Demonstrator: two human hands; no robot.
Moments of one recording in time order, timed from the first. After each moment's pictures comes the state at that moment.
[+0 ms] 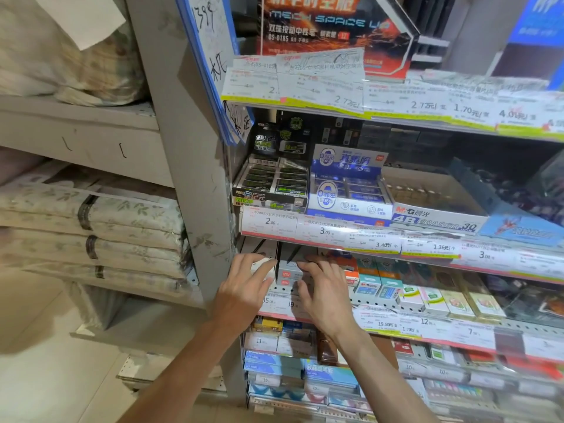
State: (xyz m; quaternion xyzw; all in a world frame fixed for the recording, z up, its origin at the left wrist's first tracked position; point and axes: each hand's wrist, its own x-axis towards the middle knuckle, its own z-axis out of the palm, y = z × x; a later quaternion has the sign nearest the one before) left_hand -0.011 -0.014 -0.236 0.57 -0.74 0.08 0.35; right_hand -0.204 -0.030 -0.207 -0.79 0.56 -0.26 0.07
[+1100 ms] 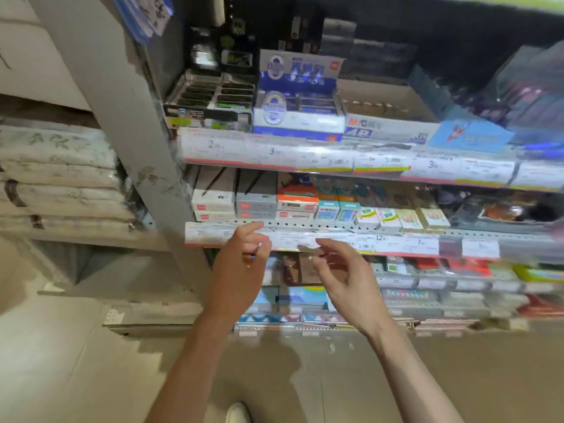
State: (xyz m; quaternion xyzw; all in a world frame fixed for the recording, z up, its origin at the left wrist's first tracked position) left_hand -0.102 0.074 -0.205 0.59 -0.56 -0.33 0.47; right_hand -0.303 0.081 -0.202 -0.67 0.58 -0.37 0.29
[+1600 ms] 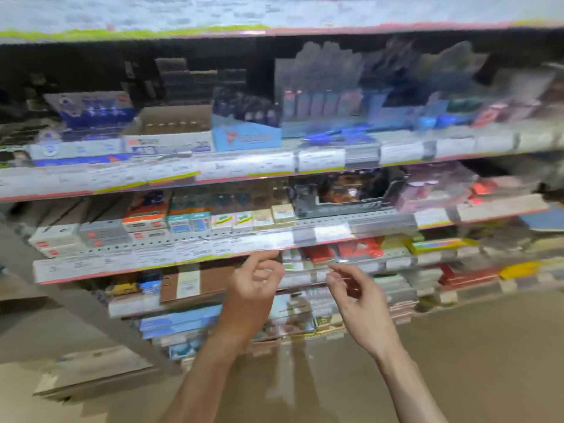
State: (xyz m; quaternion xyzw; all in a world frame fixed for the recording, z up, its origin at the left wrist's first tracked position) left_hand -0.397 0.118 -0.193 0.53 -0.59 -0.42 0.44; right_hand -0.592 0.162 -0.211 -0.50 0.63 -0.48 0.34
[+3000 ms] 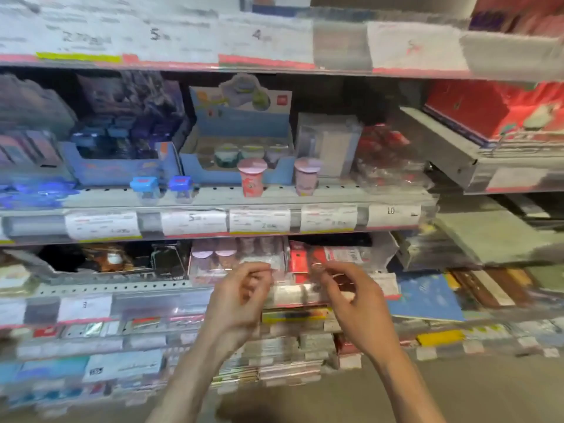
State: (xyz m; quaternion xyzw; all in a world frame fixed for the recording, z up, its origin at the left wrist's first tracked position) left_hand -0.878 -0.002 -0.188 0.54 -0.60 -0.38 0.45; right_hand -1.086 0.023 -0.176 -0.60 0.61 -0.44 0.25
